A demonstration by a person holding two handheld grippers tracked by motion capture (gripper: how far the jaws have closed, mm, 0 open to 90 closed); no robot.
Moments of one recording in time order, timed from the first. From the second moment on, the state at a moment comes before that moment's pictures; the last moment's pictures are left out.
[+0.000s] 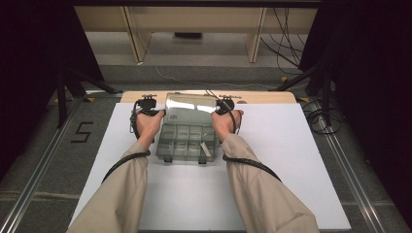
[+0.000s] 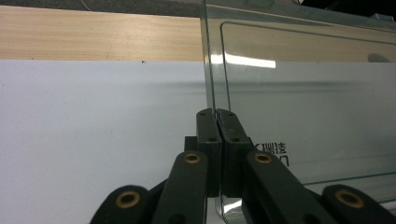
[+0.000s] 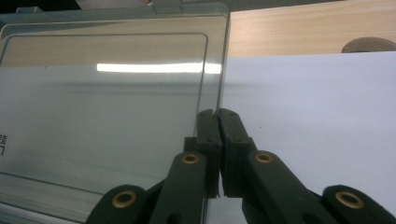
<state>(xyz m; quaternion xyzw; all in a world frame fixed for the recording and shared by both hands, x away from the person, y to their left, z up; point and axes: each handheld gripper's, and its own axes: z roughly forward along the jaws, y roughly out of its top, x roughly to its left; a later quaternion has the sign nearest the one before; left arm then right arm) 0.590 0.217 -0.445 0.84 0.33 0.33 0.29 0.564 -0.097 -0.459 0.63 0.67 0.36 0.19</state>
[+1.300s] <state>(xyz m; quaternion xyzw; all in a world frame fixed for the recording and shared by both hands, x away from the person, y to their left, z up) 0.599 0.214 -0.418 0.83 0.34 0.33 0.29 0.550 -0.095 -0.450 0.58 0.67 0.40 0.23</state>
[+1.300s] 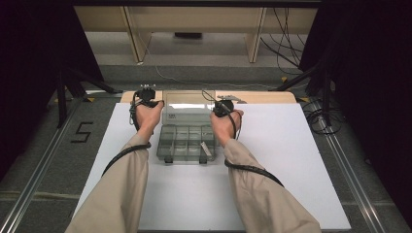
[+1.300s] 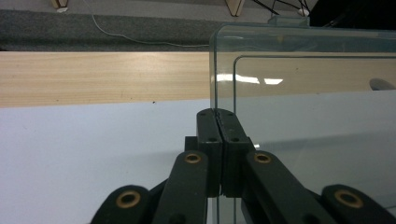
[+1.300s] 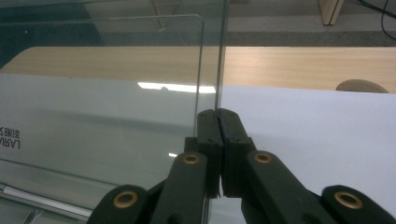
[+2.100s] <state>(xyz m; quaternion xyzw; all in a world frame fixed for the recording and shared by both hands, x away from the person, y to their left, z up) 0.584 0.216 -0.414 0.83 0.33 0.33 0.31 0.572 -0.096 -0.422 0.58 0.65 0.44 0.23</state>
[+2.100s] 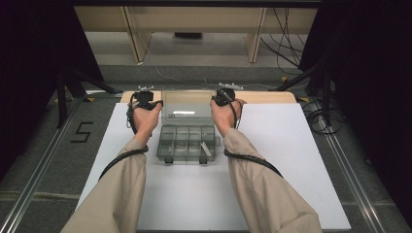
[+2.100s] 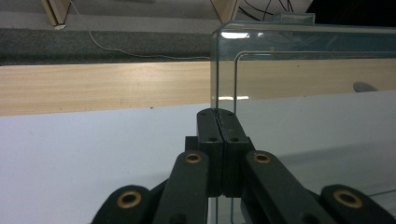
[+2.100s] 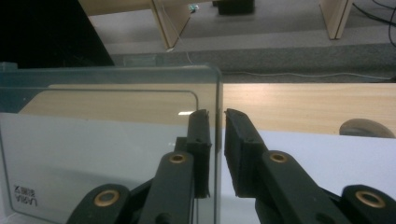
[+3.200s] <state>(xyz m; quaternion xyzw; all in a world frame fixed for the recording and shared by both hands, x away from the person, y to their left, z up) 0.588 0.215 -0.401 0.80 0.34 0.35 0.35 0.556 -0.097 -0.418 0.54 0.66 0.44 0.28</state>
